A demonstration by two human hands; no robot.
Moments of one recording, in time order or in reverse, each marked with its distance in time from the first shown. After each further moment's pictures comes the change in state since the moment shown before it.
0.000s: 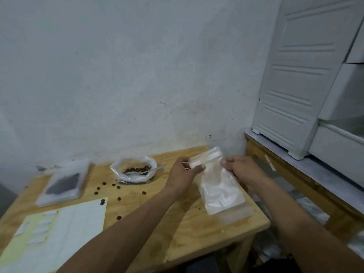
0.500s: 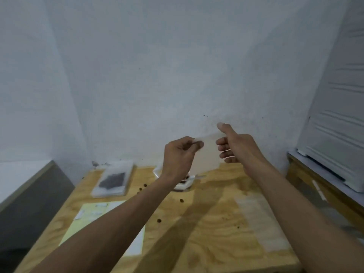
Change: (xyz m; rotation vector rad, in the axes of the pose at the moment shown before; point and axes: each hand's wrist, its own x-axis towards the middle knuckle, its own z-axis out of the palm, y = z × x) left_hand -0.024 0.065 -0.124 -0.069 0.317 0.450; right_hand -0.041 -0.146 0.092 0.131 -0.057 -0.206
